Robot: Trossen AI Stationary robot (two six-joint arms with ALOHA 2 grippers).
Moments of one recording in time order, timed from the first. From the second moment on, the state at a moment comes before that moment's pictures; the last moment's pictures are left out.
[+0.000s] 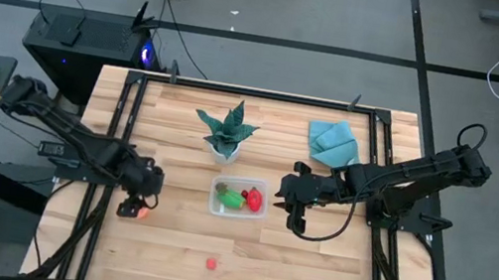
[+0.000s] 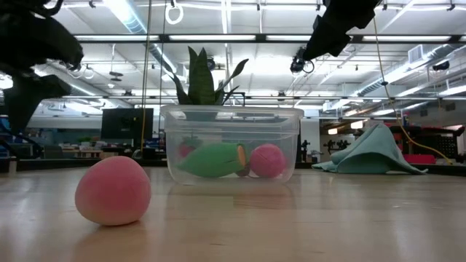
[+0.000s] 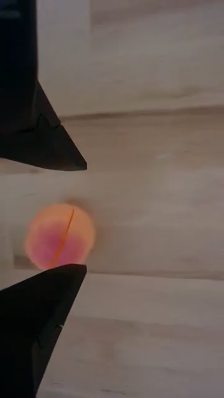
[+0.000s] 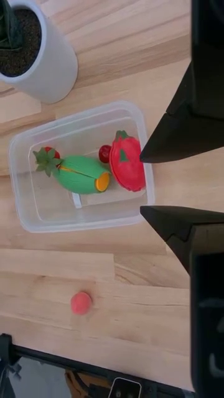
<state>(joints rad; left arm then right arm) -0.42 1.01 0.61 -0.86 0.05 -0.44 0.26 1.35 1.03 -0.53 0.15 0.30</state>
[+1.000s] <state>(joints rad) -0.53 1.07 0.61 -0.89 0.09 -0.66 0.26 1.35 1.03 -0.52 0.12 0.30</state>
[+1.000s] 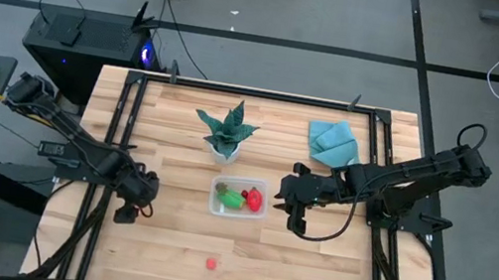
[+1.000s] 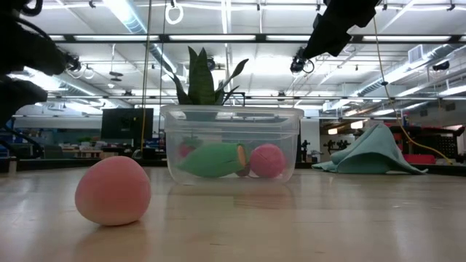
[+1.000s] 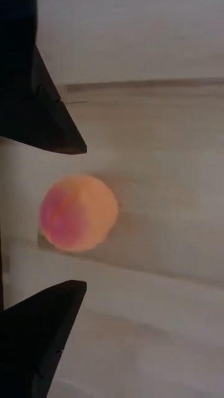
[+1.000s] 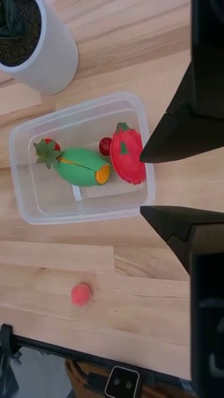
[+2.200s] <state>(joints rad) -0.56 1.09 0.46 -0.68 0.10 -0.83 0.26 1.35 1.03 -0.52 0.12 0.30</state>
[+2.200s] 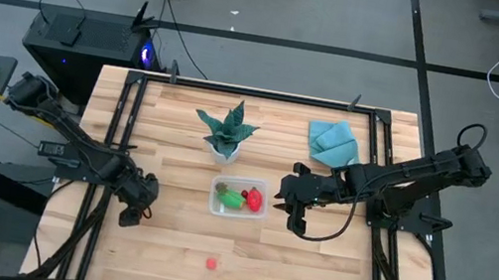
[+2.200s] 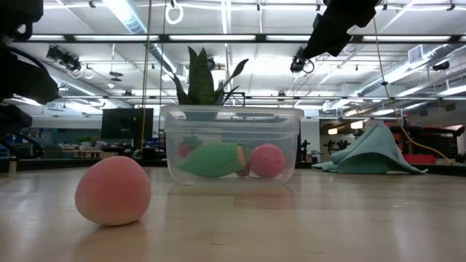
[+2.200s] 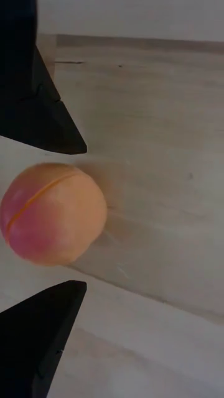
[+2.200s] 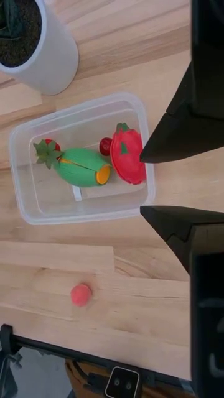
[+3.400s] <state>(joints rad) -0.60 1.19 0.46 -0.68 0.11 -0.82 0.26 1.35 1.03 -0.52 0.12 0.30</state>
